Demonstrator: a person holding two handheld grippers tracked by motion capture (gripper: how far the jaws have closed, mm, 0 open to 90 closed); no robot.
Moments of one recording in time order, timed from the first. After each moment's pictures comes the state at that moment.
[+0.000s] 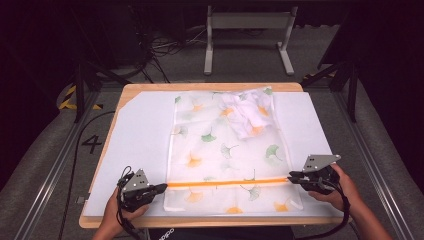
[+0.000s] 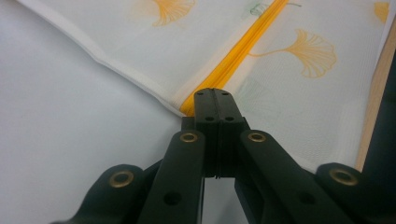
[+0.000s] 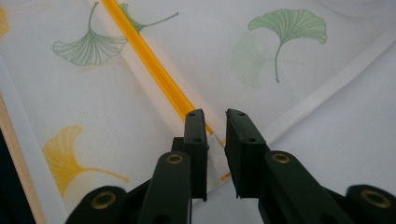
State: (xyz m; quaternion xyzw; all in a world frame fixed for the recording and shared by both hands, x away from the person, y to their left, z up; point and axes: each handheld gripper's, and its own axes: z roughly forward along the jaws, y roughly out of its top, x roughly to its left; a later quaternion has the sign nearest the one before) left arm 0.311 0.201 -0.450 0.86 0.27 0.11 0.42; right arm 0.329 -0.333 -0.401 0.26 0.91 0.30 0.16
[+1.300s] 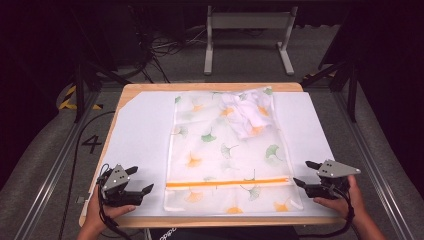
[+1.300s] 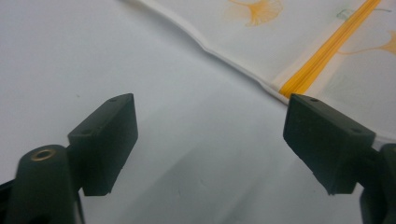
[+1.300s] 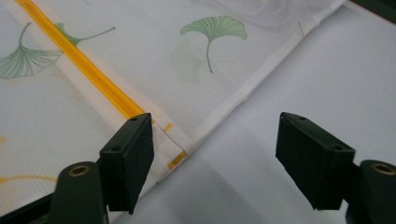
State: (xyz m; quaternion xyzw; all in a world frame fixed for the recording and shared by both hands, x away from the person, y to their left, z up) left arm 0.316 0.244 -0.451 0.83 0.33 0.19 0.42; right arm 0.315 -0.365 -0.424 0.31 0.84 0.36 0.26
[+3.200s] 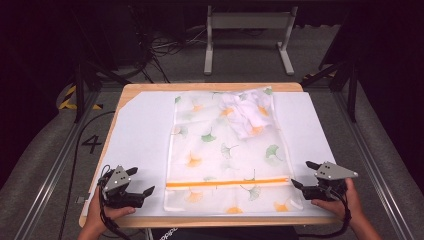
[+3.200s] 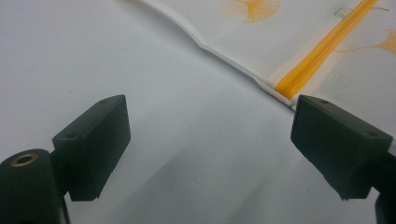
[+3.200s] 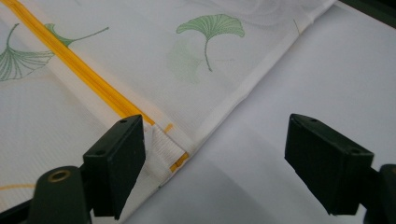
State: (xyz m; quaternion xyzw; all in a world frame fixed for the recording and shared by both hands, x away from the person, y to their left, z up) left arm 0.315 0.241 -0.453 0.83 0.33 0.19 0.42; right arm 0.312 -0.359 -0.431 0.32 0.83 0.37 0.27
